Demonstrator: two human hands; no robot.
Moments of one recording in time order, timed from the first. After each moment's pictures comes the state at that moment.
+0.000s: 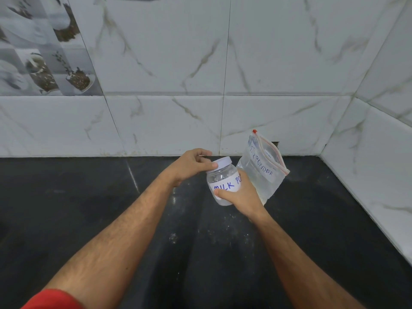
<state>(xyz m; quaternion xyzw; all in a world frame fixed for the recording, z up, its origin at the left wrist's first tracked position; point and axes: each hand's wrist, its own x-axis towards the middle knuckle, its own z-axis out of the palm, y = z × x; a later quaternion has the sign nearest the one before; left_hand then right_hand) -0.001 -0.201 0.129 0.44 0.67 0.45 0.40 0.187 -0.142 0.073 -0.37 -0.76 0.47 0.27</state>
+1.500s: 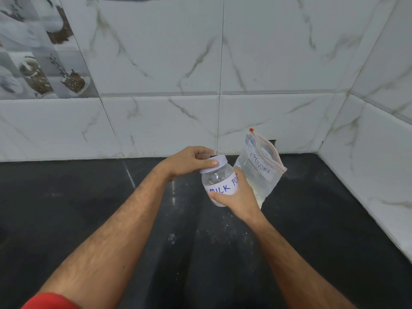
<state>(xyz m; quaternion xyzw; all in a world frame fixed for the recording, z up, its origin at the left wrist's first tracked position) 0.002 -0.205 0.156 0.51 0.67 0.37 0.39 0.190 -0.156 0.074 -0.35 -0.75 0.47 0.31</state>
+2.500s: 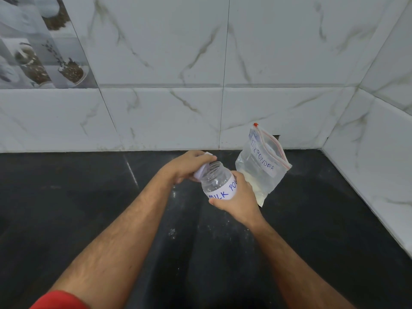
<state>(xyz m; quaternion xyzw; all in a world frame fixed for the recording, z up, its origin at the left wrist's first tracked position) 0.008 -0.199 0.131 0.38 0.70 0.40 0.46 0.187 -0.153 0.048 -0.39 -0.79 0.38 0.26</state>
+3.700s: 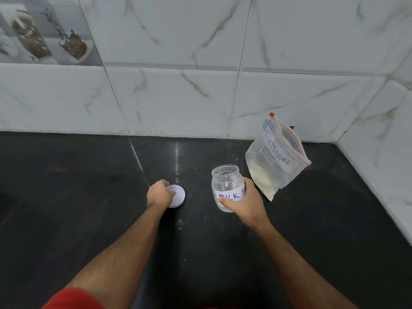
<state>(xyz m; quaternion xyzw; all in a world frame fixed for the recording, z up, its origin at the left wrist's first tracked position) -0.063 -0.260 -0.037 0.20 0.92 0.27 0.21 0.184 -0.153 0.007 -0.42 -0.73 0.48 0.24</state>
